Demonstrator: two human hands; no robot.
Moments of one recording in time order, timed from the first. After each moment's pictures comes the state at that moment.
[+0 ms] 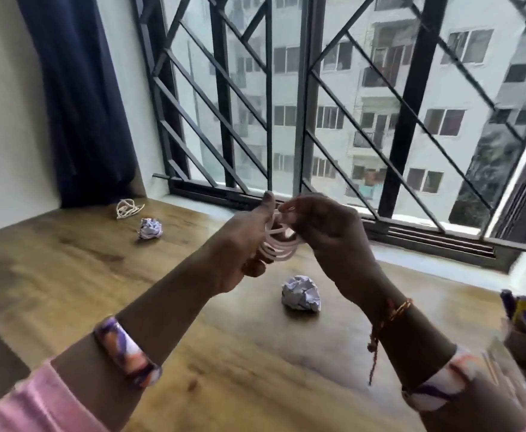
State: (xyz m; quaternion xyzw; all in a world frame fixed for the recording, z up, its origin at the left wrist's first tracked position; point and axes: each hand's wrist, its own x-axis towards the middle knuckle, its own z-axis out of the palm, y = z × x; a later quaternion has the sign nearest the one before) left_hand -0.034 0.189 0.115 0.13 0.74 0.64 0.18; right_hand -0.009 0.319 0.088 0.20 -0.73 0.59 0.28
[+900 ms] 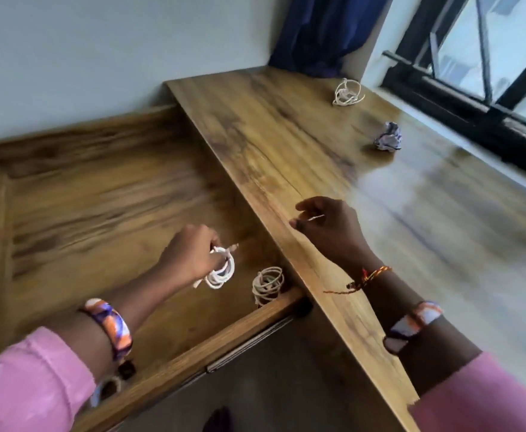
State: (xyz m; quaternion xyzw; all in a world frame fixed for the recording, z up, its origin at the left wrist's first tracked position) left_hand -0.105 -0.271 -0.100 -0.11 0.97 0.23 0.04; right_hand -0.168 -0.063 -0.057 0.13 -0.90 0.42 -0.04
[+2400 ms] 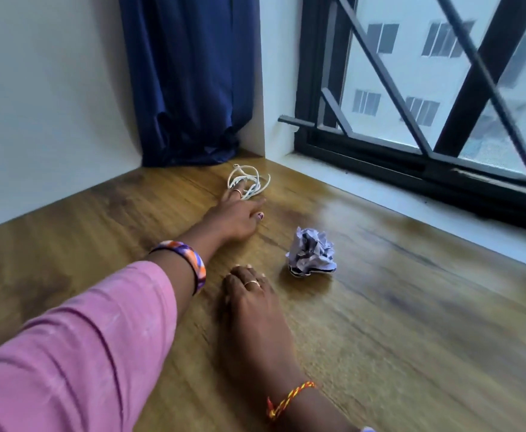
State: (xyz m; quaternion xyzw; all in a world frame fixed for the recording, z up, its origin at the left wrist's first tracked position) left_hand -0.562 -0.114 -0.083 0.09 0.99 0.10 0.04; right_hand -0.413 -0.040 -0.138 0.15 -0.94 0.23 0.21
